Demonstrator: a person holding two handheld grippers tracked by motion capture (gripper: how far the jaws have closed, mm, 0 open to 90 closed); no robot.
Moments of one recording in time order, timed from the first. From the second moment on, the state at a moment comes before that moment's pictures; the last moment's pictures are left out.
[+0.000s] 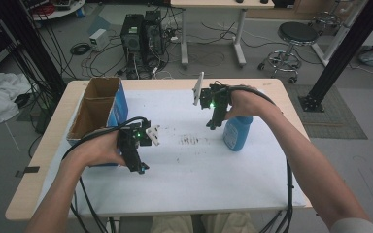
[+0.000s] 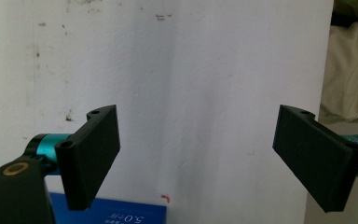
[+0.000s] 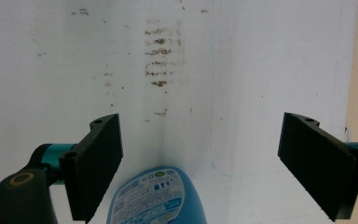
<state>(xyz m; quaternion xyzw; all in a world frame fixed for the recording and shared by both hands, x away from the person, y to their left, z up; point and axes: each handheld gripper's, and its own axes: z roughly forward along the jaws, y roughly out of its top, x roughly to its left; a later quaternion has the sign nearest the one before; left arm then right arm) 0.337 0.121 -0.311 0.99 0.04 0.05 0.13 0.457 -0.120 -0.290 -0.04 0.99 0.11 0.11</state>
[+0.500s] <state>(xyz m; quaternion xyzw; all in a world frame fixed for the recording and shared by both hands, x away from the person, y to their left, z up) 0.332 0.120 -0.307 0.99 0.04 0.04 0.13 0.456 -0.123 -0.288 -0.03 0.99 0.10 0.11</state>
